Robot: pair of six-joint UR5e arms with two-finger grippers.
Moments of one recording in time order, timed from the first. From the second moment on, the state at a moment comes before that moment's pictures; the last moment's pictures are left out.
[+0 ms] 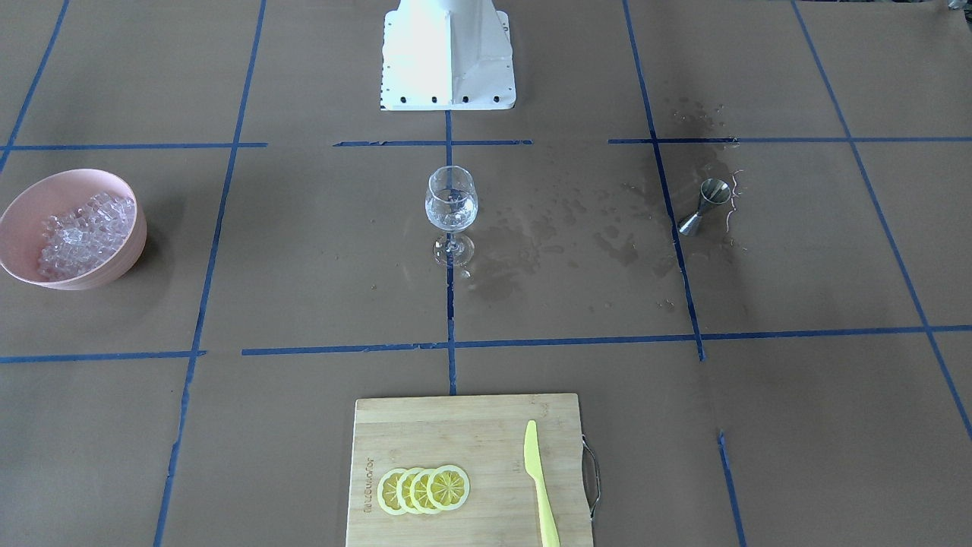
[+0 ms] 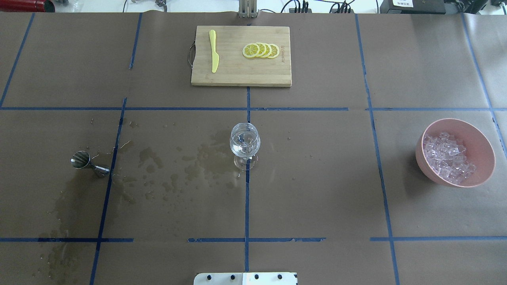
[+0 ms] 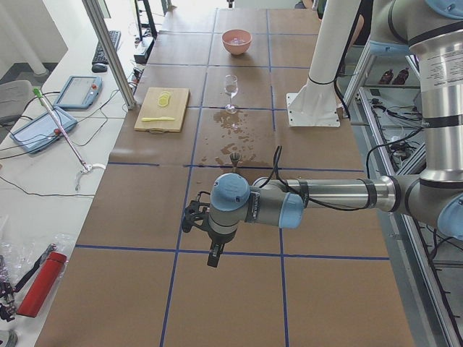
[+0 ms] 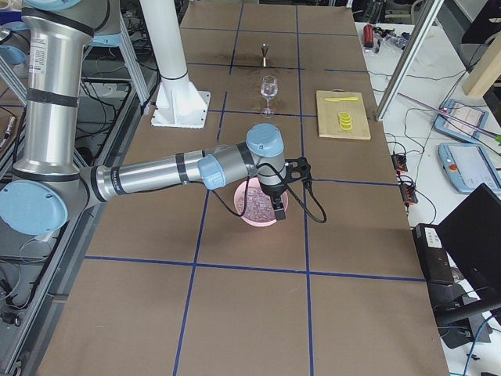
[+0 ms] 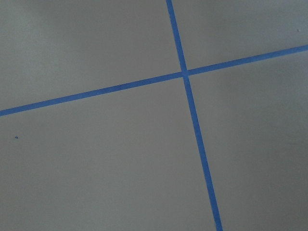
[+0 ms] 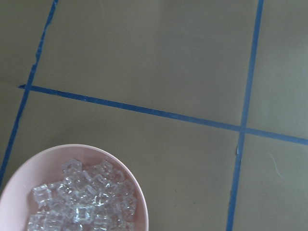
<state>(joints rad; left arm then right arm) -1.63 -1.37 -1.75 -1.75 -2.32 0.14 1.39 -1.72 1.97 -1.36 2.33 0.29</state>
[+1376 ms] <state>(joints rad) -1.62 -1.37 -1.75 -1.78 -2.32 0.14 0.95 -1.80 1.87 -0.93 2.06 0.71</state>
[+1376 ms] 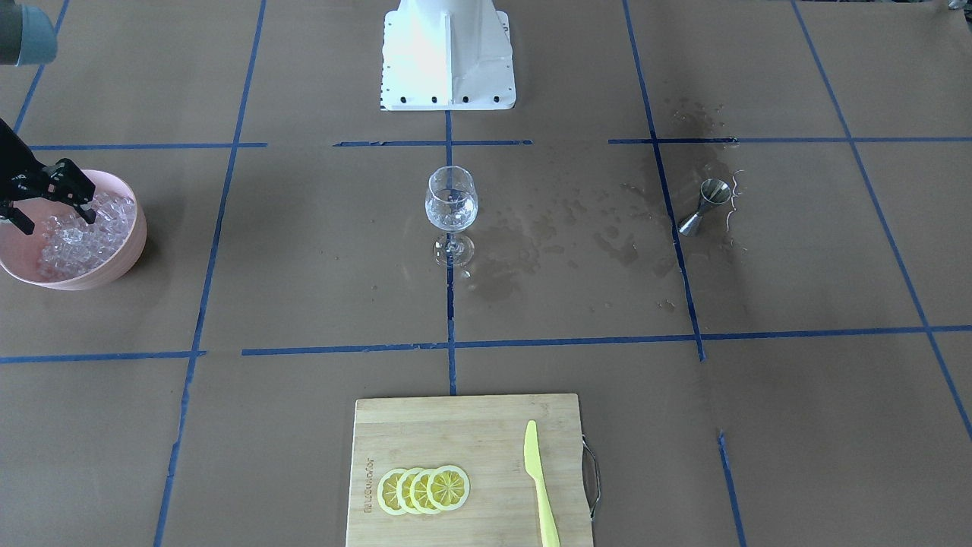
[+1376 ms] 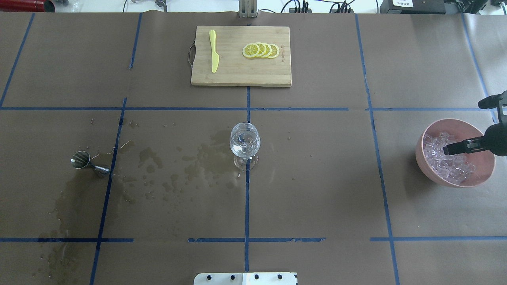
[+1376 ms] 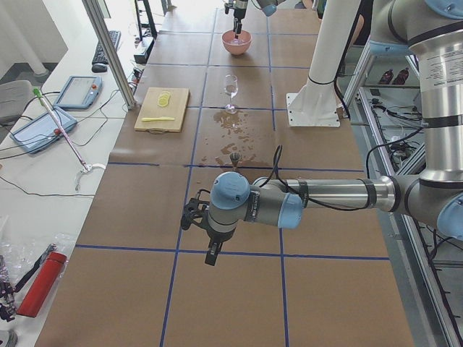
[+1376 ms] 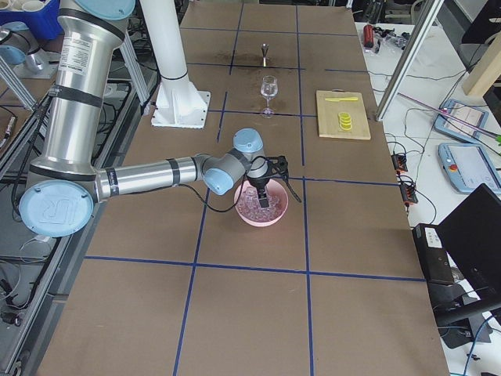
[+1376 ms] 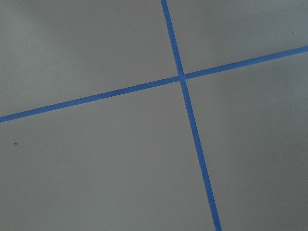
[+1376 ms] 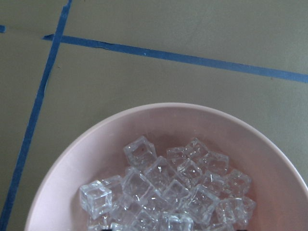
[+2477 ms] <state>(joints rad) -1.62 -1.37 -1.75 -1.78 -2.32 0.14 0.91 -1.80 1.83 -0.89 2.01 0.71</state>
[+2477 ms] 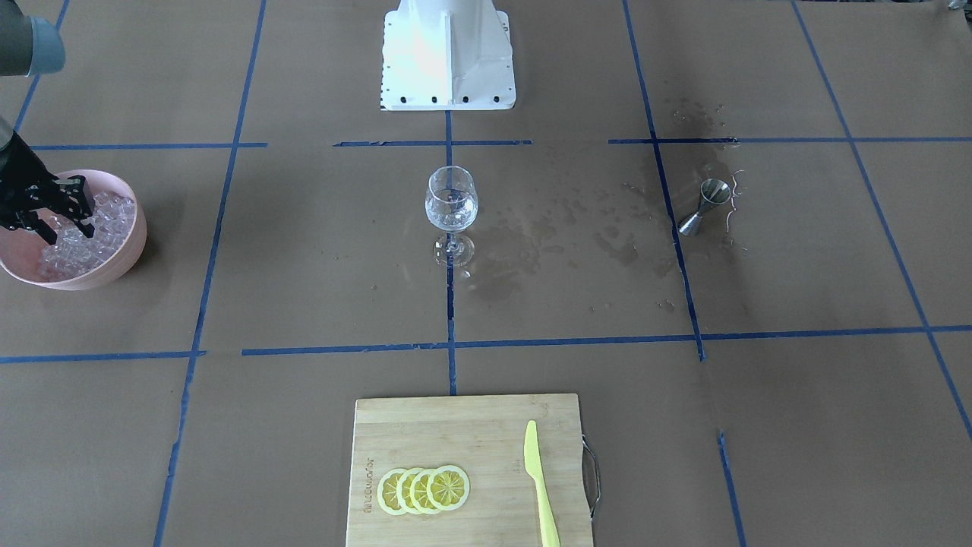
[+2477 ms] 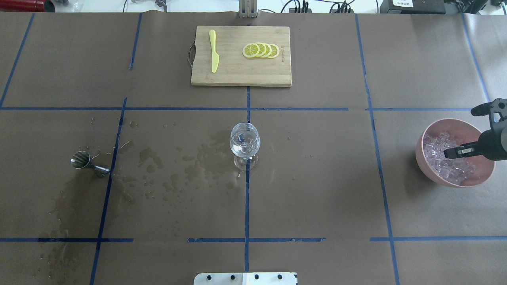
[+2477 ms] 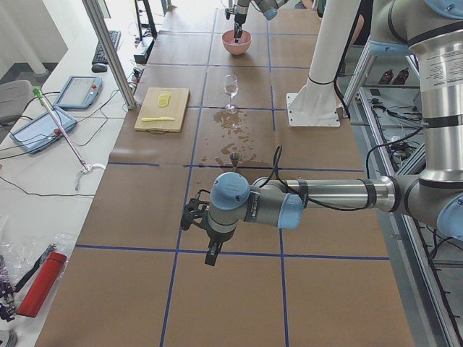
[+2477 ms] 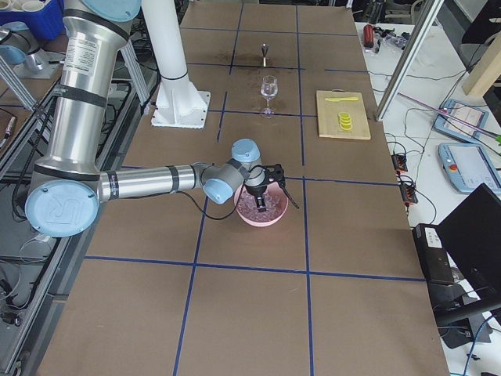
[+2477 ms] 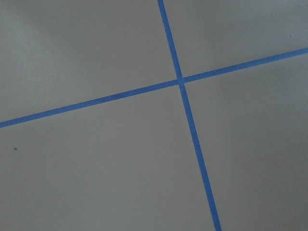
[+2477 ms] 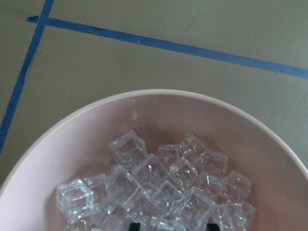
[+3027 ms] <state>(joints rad) -1.62 -1.37 -1.75 -1.78 -2.32 0.14 0.92 -1.80 1.89 -0.89 2.03 0.70</state>
